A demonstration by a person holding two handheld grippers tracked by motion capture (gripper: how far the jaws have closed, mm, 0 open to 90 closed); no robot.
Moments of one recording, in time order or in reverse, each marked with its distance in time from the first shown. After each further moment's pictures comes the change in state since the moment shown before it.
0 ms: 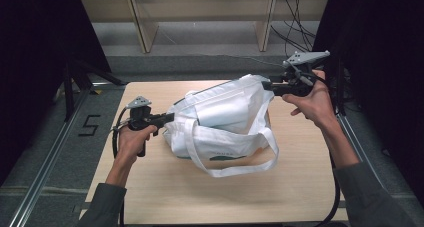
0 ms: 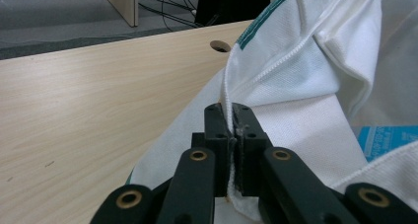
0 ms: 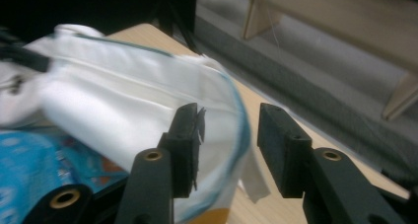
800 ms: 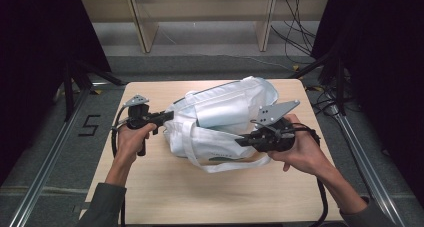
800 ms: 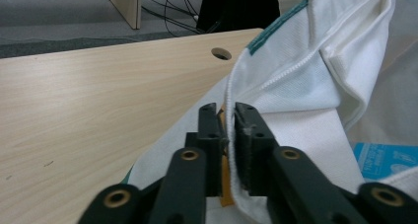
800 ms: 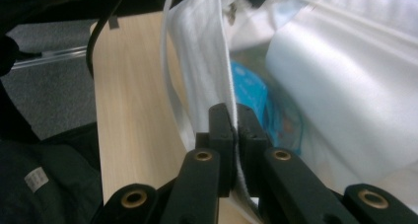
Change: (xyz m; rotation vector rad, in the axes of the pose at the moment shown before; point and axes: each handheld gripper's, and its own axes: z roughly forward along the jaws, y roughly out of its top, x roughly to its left) left arm 0.003 0.003 -0.009 -0.037 -0.010 -0.050; right arm 0.114 -0.037 -0.015 0.103 0.400 -0.268
